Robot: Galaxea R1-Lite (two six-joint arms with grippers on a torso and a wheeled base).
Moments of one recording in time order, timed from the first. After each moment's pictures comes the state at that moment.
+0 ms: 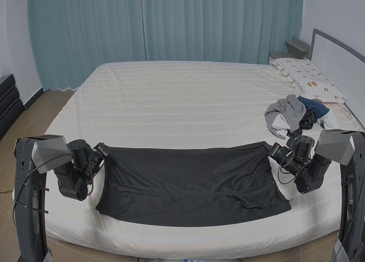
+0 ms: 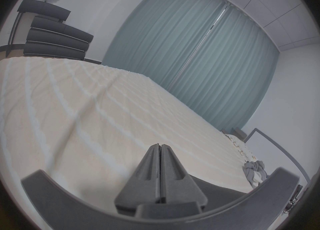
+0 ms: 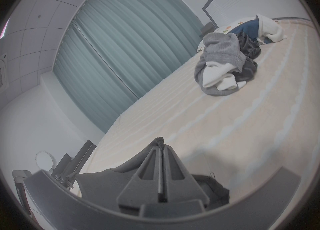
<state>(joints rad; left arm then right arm) -0.01 2.54 -0.92 -1.45 0.05 -0.64 0.04 2.51 -0.91 -1.41 0.21 0.63</state>
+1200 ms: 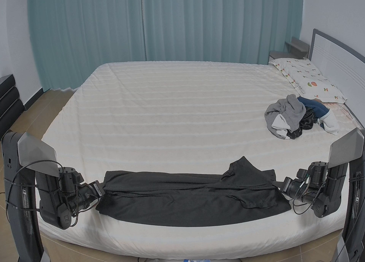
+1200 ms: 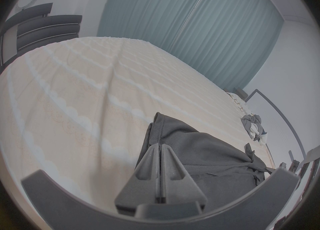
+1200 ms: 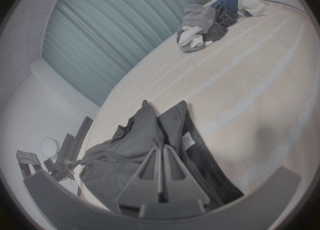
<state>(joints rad) -0.01 2.40 -0.33 -1.55 -0.12 -0.50 -0.03 2.43 -0.37 -1.55 0.39 0.53</state>
